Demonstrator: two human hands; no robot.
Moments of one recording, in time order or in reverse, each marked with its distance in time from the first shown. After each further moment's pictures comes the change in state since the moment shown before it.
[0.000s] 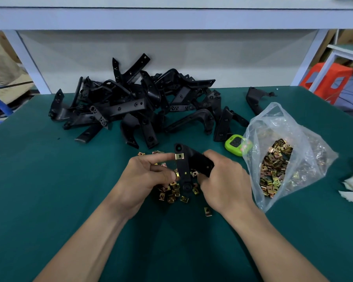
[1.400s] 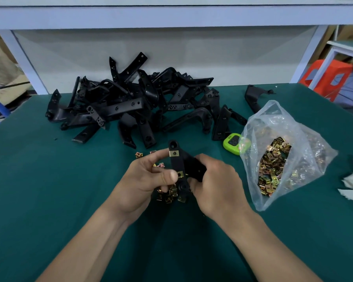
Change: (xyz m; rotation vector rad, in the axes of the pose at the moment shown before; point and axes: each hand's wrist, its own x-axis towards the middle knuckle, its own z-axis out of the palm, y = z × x) left_hand 0.000 -0.007 0.005 -0.140 -0.093 0.026; right_hand -0.009 -0.015 -0.005 0.090 -0.080 -0.006
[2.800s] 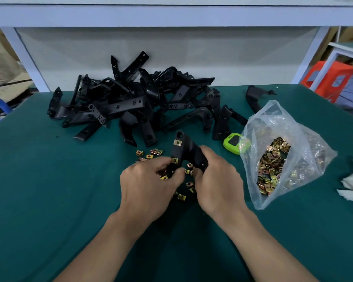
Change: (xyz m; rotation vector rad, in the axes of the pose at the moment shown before) left_hand -0.015 0.003 0.040 0.949 0.580 0.278; right_hand 0.001 0.001 0.008 0.013 0.063 0.073
